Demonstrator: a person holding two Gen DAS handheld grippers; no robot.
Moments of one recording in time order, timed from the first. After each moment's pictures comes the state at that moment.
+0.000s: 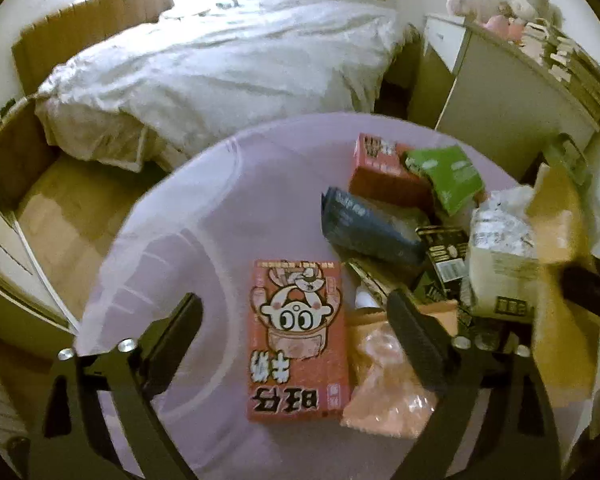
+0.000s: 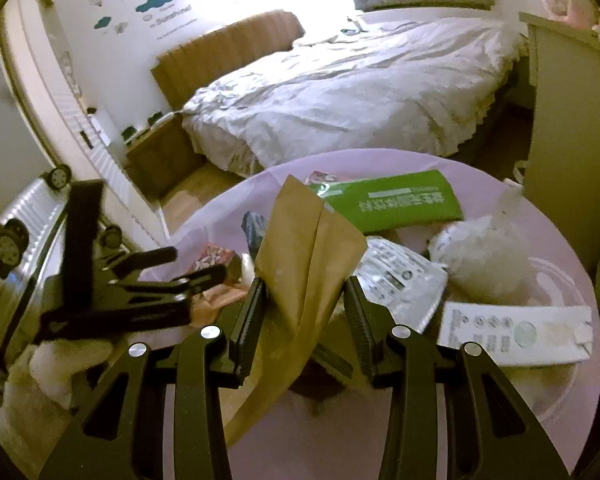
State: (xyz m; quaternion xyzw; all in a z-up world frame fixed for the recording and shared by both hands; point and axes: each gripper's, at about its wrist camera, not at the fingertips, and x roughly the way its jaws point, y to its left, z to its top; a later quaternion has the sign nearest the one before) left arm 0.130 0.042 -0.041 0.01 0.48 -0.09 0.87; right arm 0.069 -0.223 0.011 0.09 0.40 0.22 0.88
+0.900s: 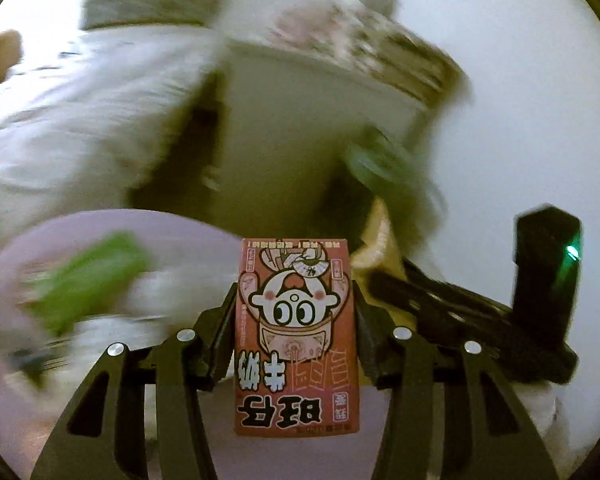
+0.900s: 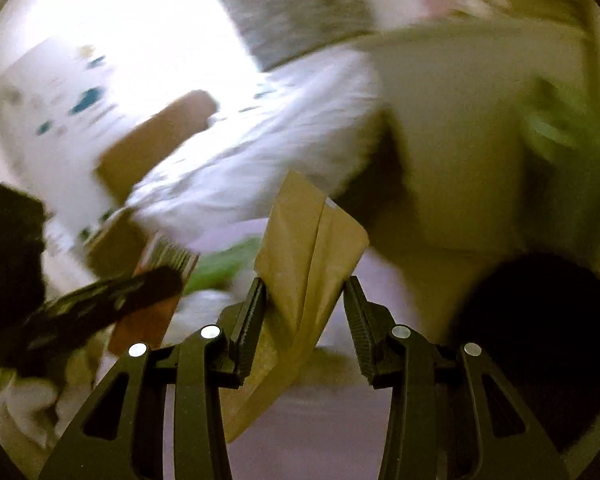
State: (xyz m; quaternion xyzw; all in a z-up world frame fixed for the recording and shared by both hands) left arm 0.078 -0.220 0.059 0.00 0.41 -0.38 0.83; right arm 0.018 -0.475 0.010 0.22 0.35 0.05 0.91
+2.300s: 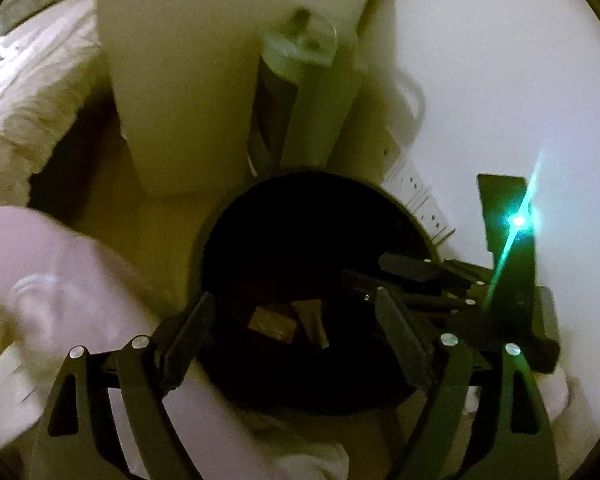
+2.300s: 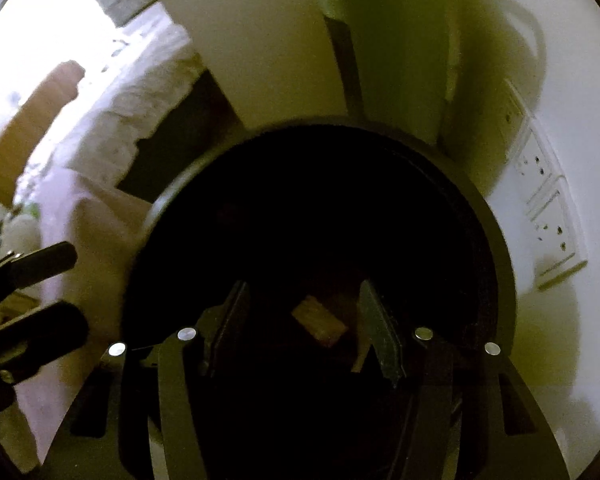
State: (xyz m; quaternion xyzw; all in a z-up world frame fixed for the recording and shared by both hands) left arm 0.068 -0.410 -0.039 0.10 0.47 -0.41 0.77; right arm -0.001 -0.594 -0.102 0.22 0.48 -0.07 0.85
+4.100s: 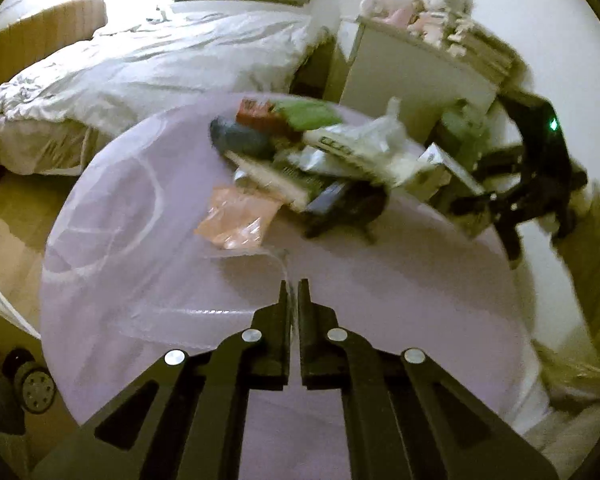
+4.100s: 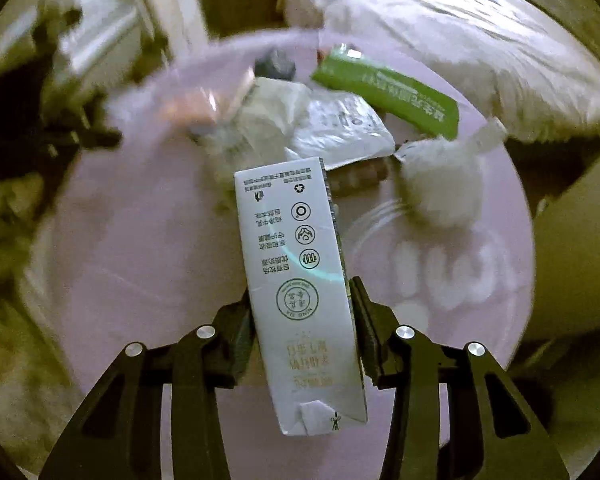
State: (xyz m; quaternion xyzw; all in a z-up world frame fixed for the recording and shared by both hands) left arm -0.013 0.027 -0.021 0.00 0.43 -0.25 0.87; right arm 0.039 -0.316 0.002 -0.11 0.50 0.36 0.78
